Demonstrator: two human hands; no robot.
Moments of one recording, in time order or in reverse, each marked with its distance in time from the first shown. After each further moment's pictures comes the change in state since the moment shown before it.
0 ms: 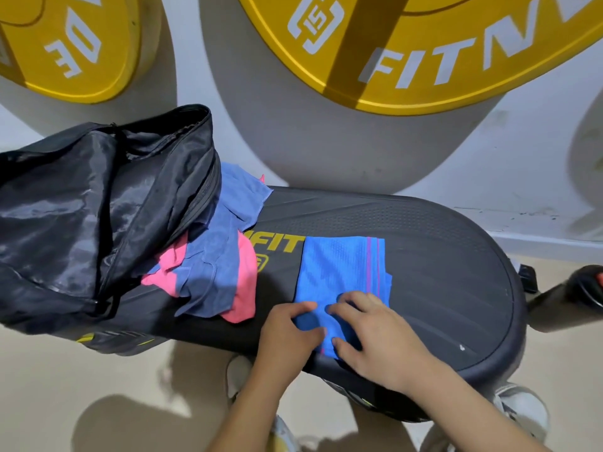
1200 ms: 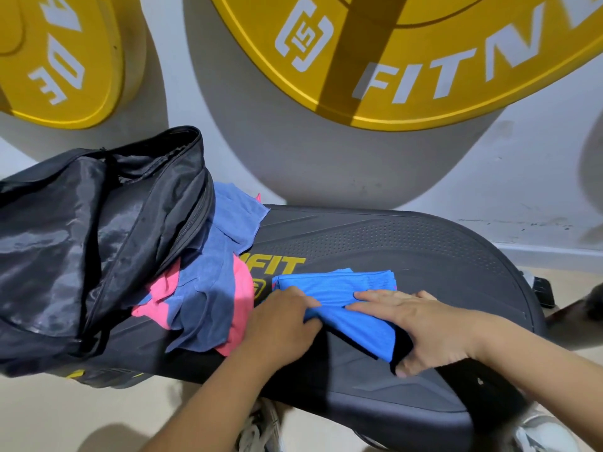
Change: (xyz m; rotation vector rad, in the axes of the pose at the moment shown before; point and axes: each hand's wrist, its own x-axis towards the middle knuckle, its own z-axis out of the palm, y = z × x) left_hand 0.061 0.035 -0.020 0.901 -0.242 0.370; right_hand 0.036 0.072 -0.054 -0.073 -0.450 -0.091
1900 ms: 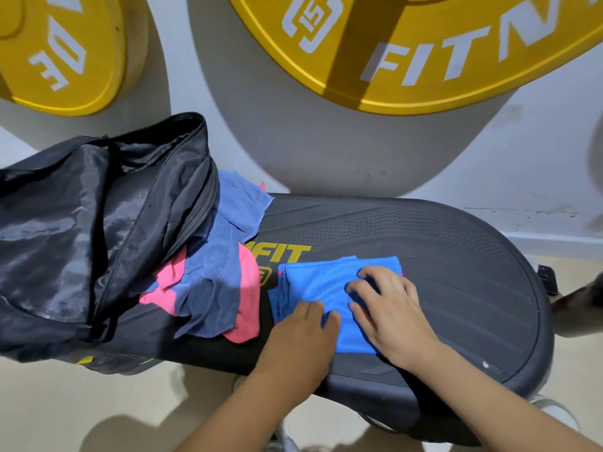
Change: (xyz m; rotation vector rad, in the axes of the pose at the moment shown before) left_hand -0.035 0.007 0.035 0.503 0.121 0.282; right_hand 0.037 -0.041 0.060 0.049 0.757 0.185
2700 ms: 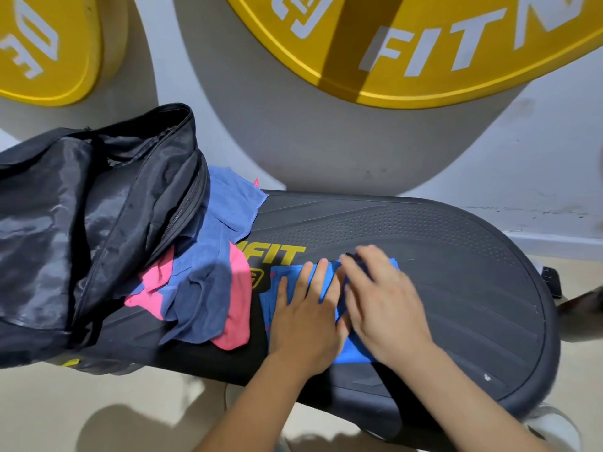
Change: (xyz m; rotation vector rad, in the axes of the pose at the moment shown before) left_hand 0.049 0.007 0.031 -0.195 0.104 -0.241; right_hand 0.023 -0.012 -0.008 -0.115 0.163 0.088
